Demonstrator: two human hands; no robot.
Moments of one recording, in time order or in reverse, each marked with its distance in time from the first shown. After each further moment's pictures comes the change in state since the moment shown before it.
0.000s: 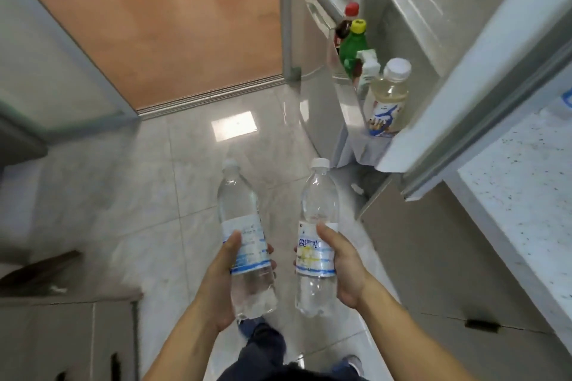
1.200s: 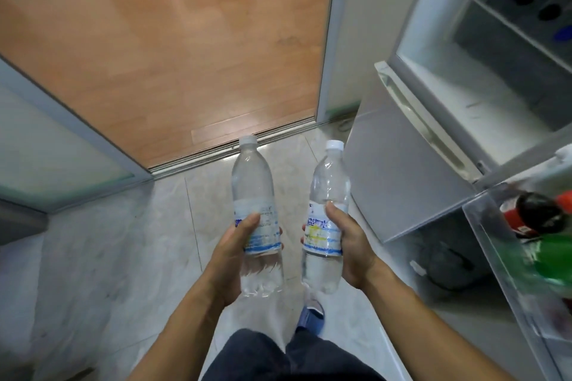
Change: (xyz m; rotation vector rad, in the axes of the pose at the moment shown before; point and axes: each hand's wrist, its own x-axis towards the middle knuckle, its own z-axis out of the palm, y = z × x) left_hand 0.314 0.436 0.000 0.389 -0.004 0.135; right_hand 0.400 -0.258 0.235 -0.021 0.022 -0.075
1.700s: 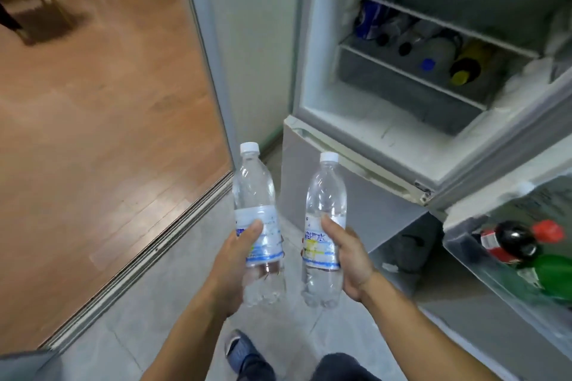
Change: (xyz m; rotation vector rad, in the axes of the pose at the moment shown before) left_hand 0.213 0.159 0.061 0.193 -0.467 -0.096; right_hand 0.111 -0.115 0.011 0.268 0.502 -0.229
